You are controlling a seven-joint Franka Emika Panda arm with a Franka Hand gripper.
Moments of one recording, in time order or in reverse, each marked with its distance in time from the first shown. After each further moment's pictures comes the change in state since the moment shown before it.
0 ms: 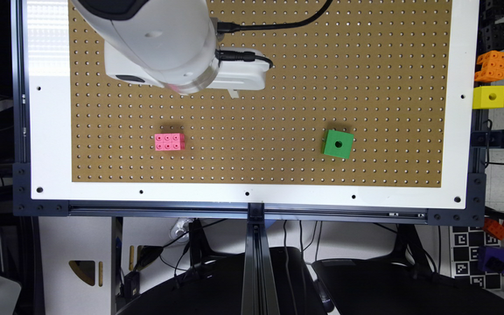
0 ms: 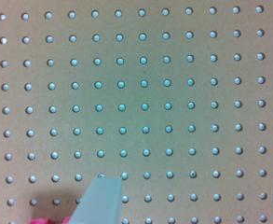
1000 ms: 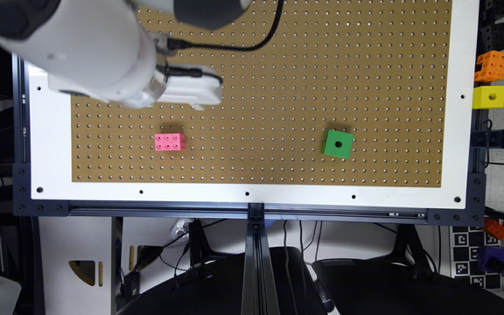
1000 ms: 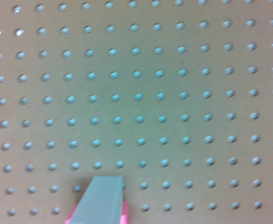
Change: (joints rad) arm -0.107 0.138 0.000 0.157 -0.004 0.009 -0.099
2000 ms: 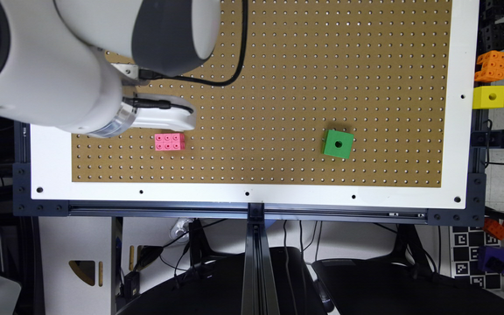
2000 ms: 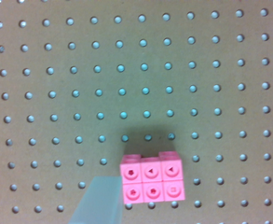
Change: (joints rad) arm -0.059 0.095 0.000 0.129 0.000 -0.010 -0.054
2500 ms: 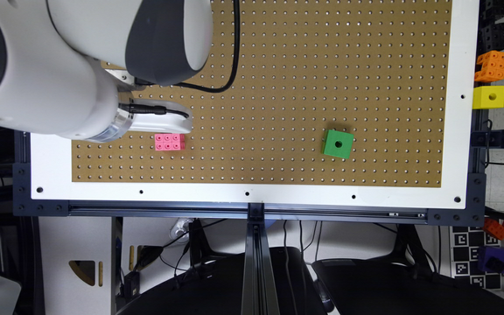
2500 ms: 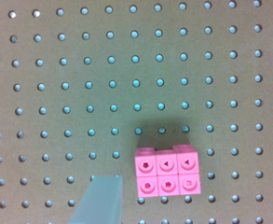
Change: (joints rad) arm 0.000 0.053 0.000 0.003 0.000 0.022 -0.002
